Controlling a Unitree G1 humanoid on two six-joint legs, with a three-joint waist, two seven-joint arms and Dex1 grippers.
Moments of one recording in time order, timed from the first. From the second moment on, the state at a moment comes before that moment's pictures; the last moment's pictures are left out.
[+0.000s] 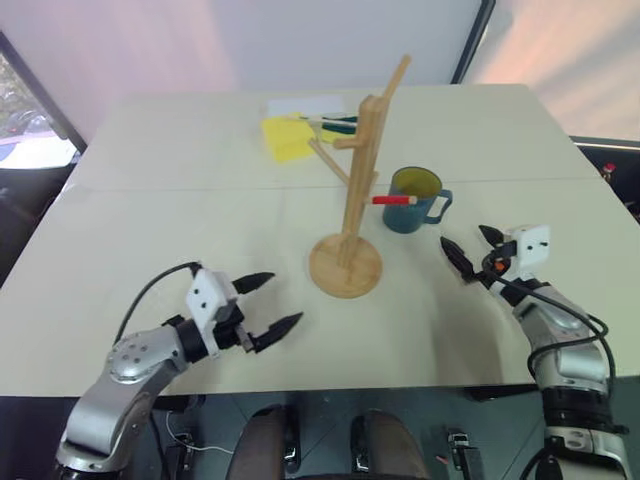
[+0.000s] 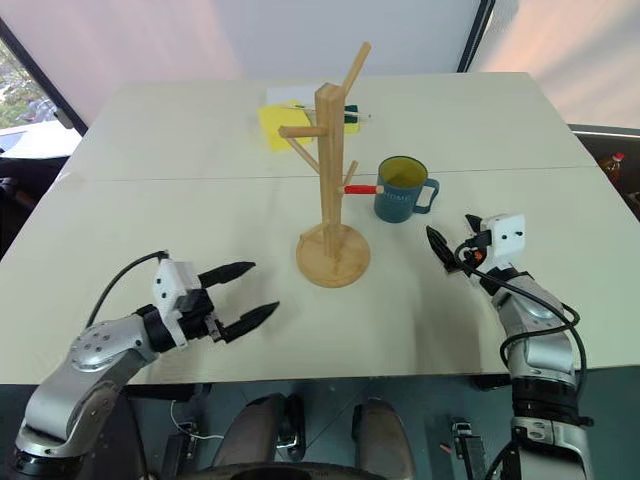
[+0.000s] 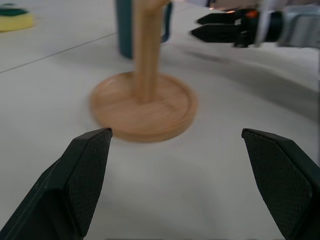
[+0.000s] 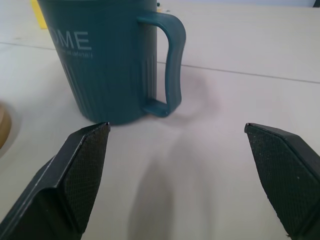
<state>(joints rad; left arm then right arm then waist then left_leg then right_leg) 0.09 0.55 -0.02 -0.56 -0.48 0.37 -0.75 -0.22 -0.45 -0.27 0.16 0.33 0.11 0.54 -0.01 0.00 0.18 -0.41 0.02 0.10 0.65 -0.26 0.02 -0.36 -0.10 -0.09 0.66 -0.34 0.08</state>
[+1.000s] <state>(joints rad) 0.06 0.54 -0.05 -0.60 -0.51 0.37 -0.76 -0.41 -0.35 -0.21 0.38 0.22 0.00 0.36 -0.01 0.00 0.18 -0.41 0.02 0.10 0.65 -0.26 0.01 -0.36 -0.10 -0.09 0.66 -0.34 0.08</state>
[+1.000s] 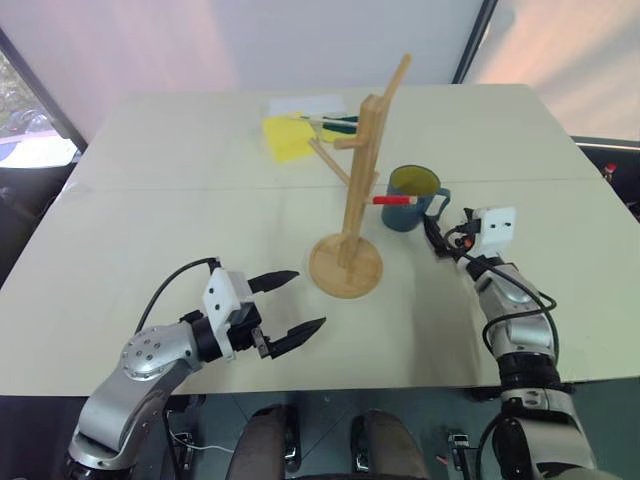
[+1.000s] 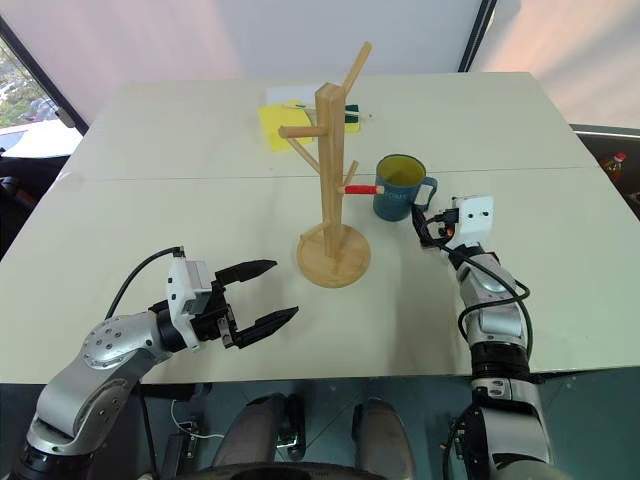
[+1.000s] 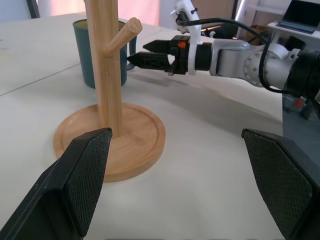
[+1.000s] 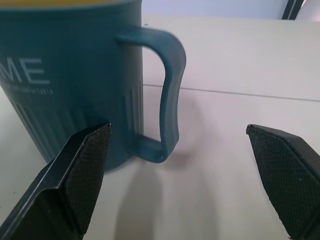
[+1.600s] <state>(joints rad) 0.04 0.54 -0.05 -0.60 -0.51 0.37 -0.76 -0.52 -0.33 -0.21 0.60 0.21 -0.10 0.35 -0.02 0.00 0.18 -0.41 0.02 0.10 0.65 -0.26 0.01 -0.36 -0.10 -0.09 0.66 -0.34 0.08</state>
